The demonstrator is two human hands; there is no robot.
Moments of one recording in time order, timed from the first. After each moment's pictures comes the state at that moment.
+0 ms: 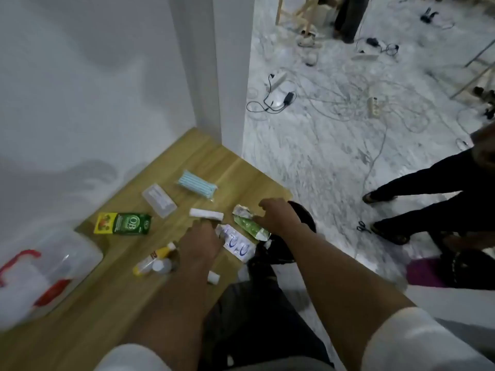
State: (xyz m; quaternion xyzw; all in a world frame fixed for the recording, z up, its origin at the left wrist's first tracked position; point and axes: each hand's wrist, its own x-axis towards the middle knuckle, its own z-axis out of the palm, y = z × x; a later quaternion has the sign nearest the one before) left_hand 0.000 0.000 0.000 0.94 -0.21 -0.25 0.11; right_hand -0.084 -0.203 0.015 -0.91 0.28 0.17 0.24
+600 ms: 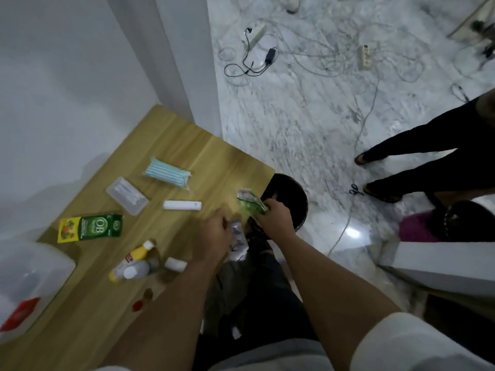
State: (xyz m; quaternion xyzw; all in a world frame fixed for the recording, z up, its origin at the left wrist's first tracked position) left_hand -0.042 -0.056 -0.014 0.91 -0.24 -0.28 0.19; right_hand -0.141 -0.204 -0.048 -0.76 0.49 0.06 0.42
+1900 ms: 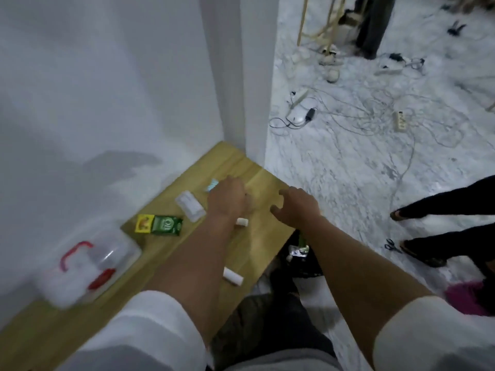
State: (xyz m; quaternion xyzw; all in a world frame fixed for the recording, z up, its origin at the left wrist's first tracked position) left_hand 0.051 -0.051 0.105 0.94 -0.30 -0.13 0.11; right_hand -0.068 -0.196 0.079 -0.93 0.28 0.13 0.17
